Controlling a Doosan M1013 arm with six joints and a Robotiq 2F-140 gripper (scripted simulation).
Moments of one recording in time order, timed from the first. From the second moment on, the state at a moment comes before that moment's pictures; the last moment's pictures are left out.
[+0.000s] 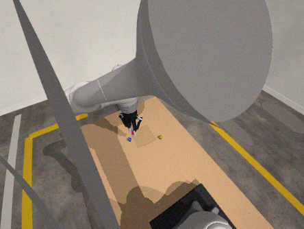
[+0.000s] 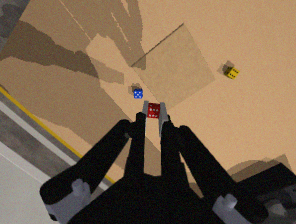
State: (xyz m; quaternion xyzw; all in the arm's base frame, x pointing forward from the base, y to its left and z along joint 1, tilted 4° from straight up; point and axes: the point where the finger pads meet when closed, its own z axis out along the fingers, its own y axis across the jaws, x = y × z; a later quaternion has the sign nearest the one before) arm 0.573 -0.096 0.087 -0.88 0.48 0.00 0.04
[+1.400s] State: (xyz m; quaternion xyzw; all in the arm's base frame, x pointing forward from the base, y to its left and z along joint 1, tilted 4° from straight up) arm 0.567 -0.164 0.084 -0.61 0.80 0.02 0.03
